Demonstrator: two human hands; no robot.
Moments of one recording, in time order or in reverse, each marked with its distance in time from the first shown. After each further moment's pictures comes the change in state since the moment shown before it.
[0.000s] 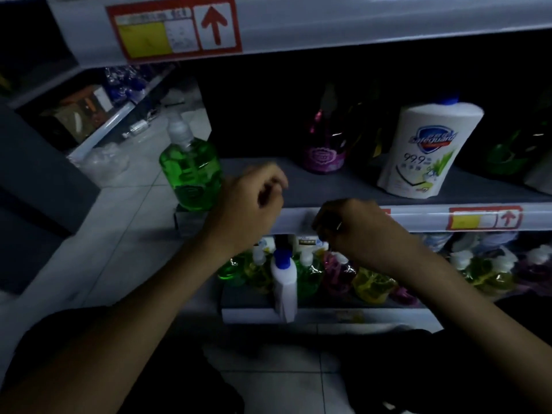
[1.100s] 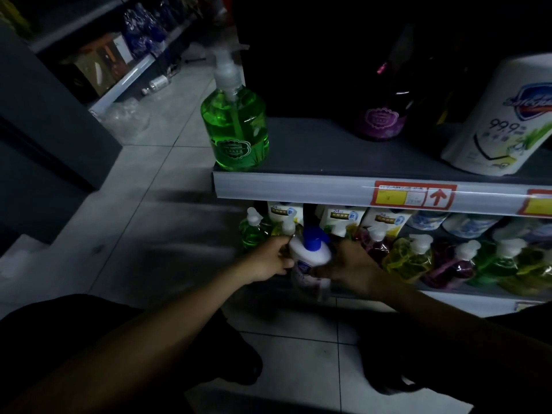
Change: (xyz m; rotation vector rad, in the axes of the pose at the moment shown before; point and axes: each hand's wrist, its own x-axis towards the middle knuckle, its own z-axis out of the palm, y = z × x) left_hand -0.127 -0.107 0.073 -0.536 -0.705 -0.930; right_hand 0.014 0.042 0.166 0.421 -0.274 0.151
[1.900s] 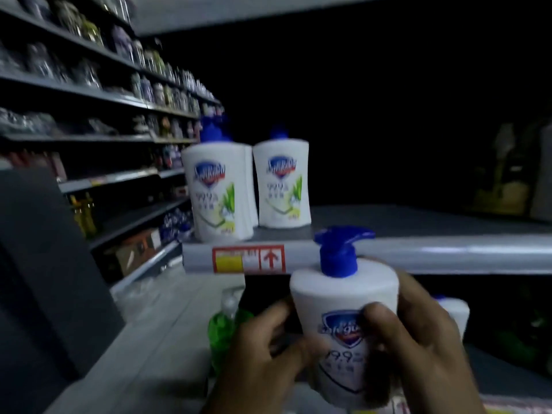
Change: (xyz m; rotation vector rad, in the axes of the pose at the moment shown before) left_hand -0.182 0.257 -0.007 -0.218 0.377 0.736; right_hand -0.144 -0.210 -0.167 0.657 0.626 -0.852
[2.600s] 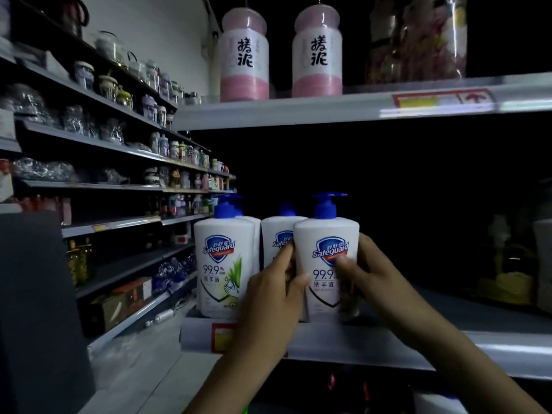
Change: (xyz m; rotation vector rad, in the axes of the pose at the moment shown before) left_hand 0.115 0.062 -0.012 0.542 0.374 0.412; right_hand 0.159 0.008 -0.003 -0.305 -0.210 0.027
